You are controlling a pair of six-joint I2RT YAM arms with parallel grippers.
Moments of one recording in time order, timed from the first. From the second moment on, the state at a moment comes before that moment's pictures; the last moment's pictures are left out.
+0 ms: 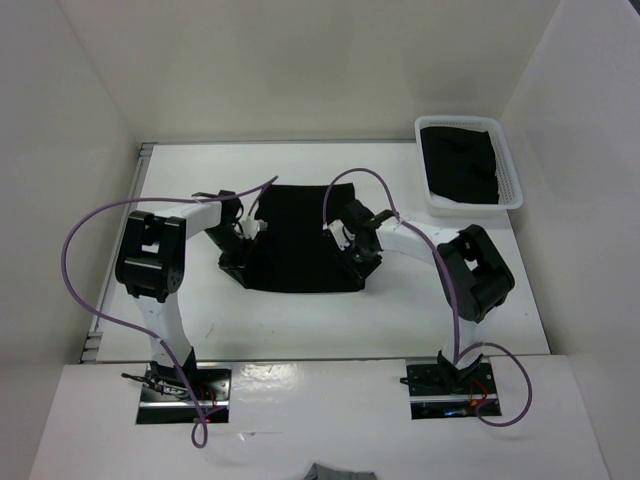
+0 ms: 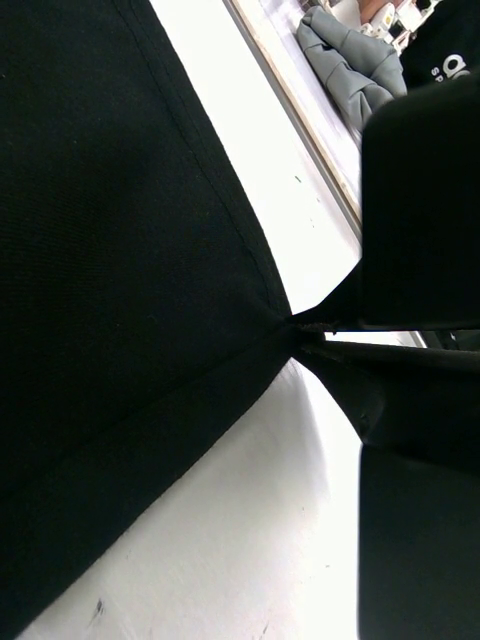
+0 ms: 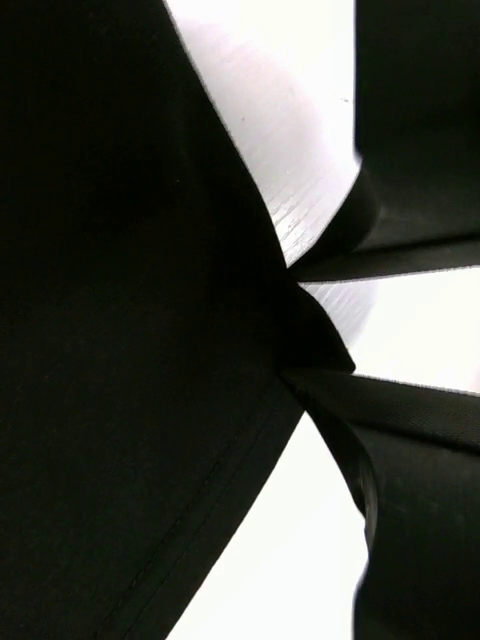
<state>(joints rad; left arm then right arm) -0.16 1.94 1.23 -0.96 0.41 0.15 0.60 1.79 1.12 -0.64 -0.11 -0.17</state>
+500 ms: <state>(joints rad) -0.15 1.94 1.23 -0.95 0.43 0.17 0.60 1.78 1.13 -0.68 -0.13 -0.19</state>
